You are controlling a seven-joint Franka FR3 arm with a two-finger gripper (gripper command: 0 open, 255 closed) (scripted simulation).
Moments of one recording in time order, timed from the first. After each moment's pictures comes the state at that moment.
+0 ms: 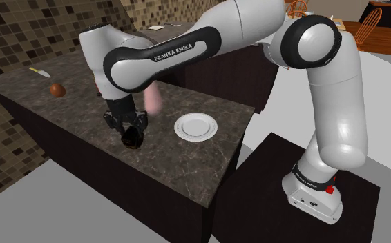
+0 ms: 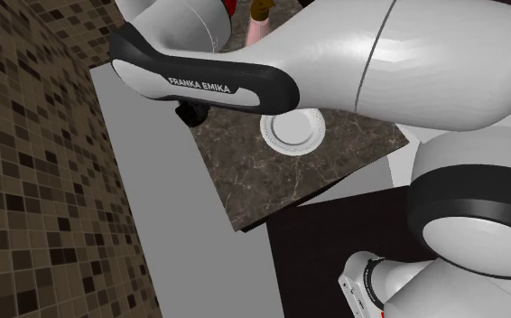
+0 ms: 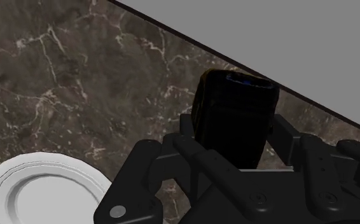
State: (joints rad) arm 0.21 0.51 0.60 -1.43 -0.24 1.82 1.68
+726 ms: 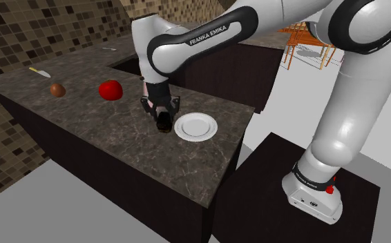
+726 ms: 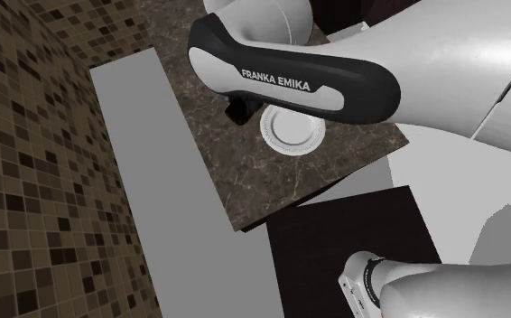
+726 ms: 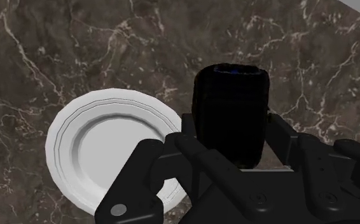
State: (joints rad) arm -0.05 0.17 0.61 -1.84 -0.06 1.94 1.44
